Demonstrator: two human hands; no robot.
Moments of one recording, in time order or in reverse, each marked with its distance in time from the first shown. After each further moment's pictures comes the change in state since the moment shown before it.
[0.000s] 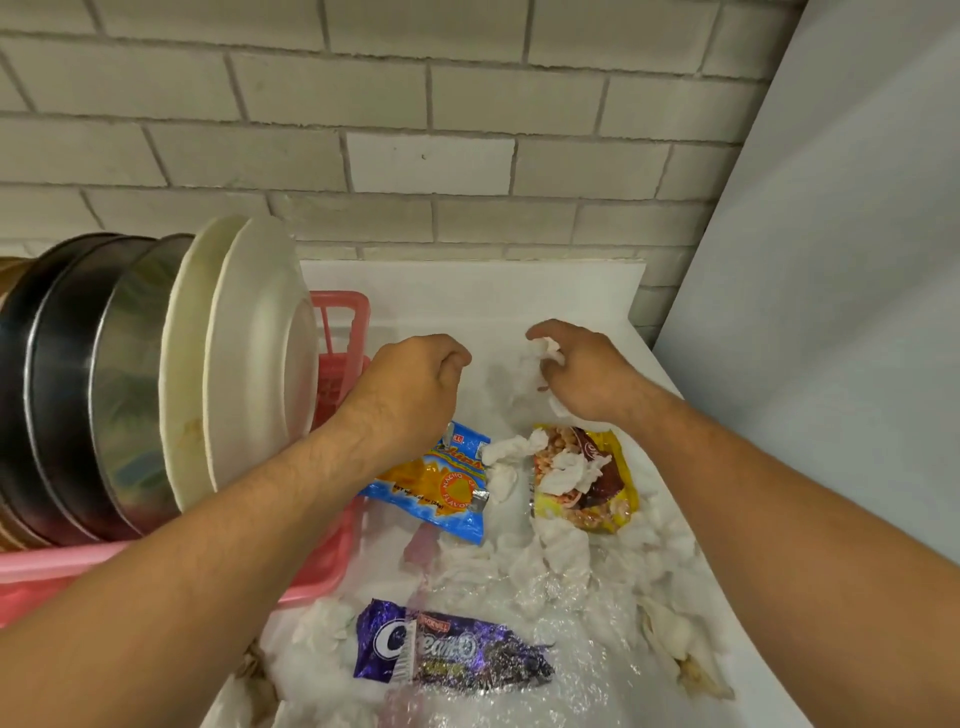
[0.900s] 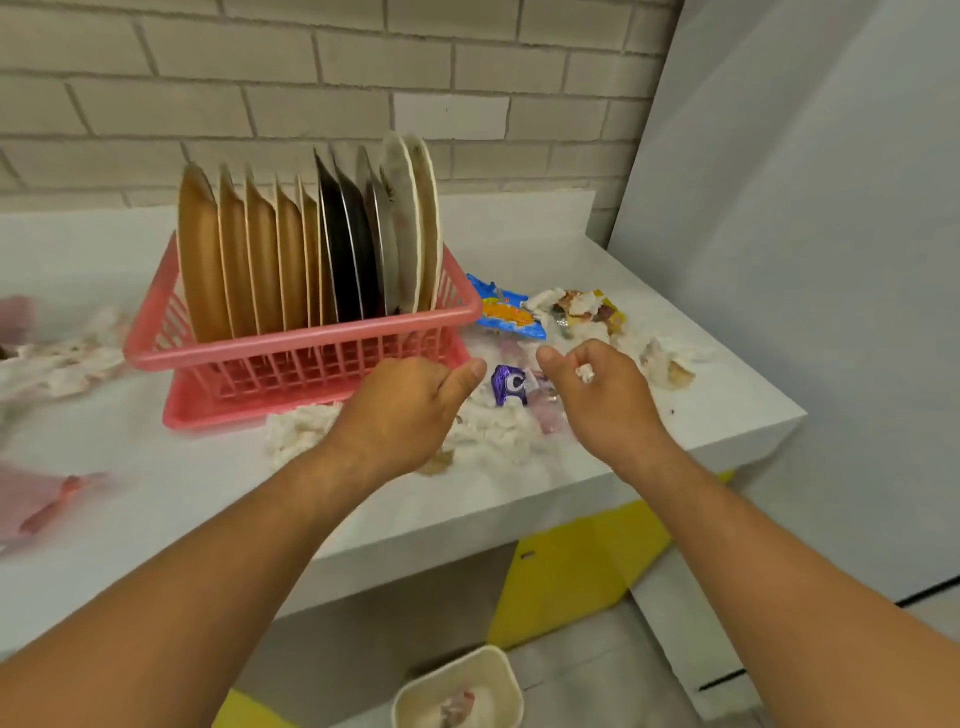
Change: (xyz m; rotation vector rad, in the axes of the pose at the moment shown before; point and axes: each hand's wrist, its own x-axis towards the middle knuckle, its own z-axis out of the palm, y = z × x) left_hand -0.256 -0.082 -0.118 -0.092 -0.137 0.260; right_hand -0.312 -0.173 0.131 0.259 0.503 0.257
